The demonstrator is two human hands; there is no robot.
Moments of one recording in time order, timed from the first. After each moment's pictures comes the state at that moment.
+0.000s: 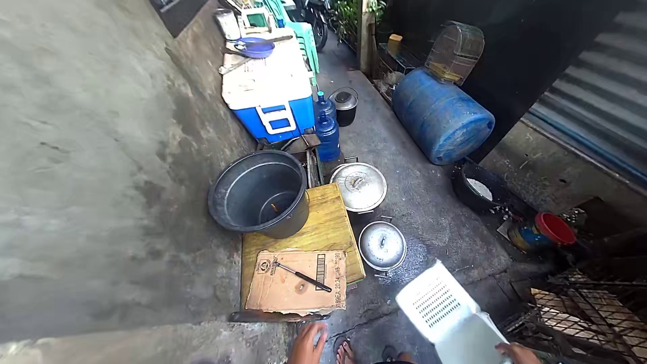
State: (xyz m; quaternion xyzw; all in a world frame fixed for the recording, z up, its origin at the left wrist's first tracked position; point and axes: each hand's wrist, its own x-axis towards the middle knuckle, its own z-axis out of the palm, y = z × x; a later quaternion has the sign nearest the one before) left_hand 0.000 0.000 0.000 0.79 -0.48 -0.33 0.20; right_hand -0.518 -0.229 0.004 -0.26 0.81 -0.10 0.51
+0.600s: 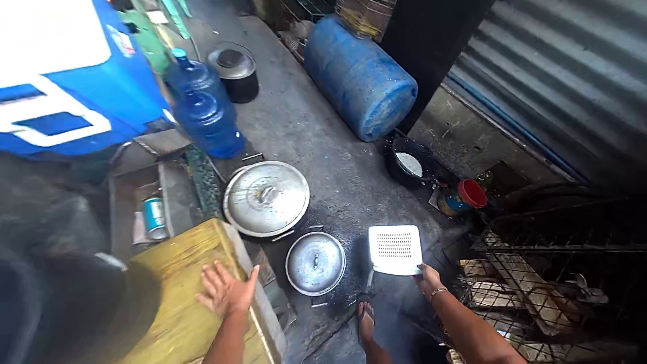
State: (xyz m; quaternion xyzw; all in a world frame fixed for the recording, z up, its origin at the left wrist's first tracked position) left_hand 0.046 -0.425 -0.110 0.93 -0.33 -0.10 0.11; right_hand -0.485 -0.526 -0.125 0.02 0.78 -0.39 0.50
